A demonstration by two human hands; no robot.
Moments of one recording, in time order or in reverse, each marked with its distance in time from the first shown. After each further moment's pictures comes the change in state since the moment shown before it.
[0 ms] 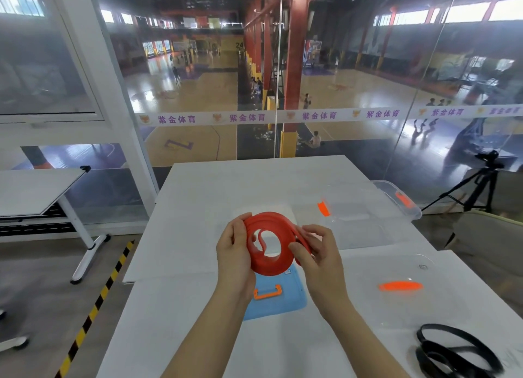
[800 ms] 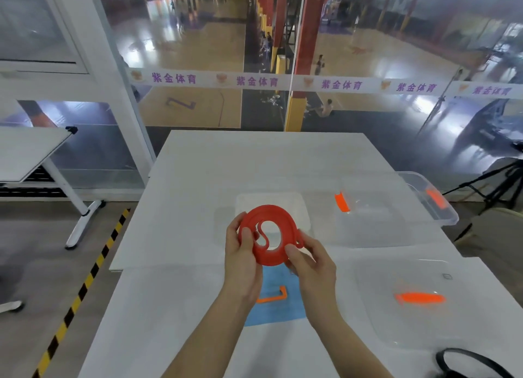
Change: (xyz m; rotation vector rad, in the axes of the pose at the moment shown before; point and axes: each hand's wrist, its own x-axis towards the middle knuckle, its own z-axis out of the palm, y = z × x) left_hand 0.120 -0.080 -0.009 -0.046 0.039 -0.149; right_hand 0.080 0.087 0.052 0.067 0.071 0.282
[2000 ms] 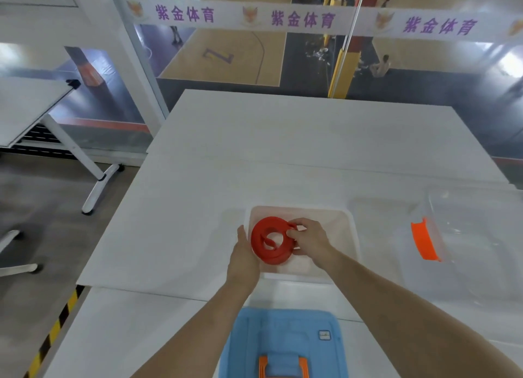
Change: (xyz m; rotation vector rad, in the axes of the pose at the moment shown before) left_hand 0.296 -0.162 -0.036 0.574 0.250 -0.429; right_hand 0.385 0.227 0.070 -0.485 -0.341 0.477
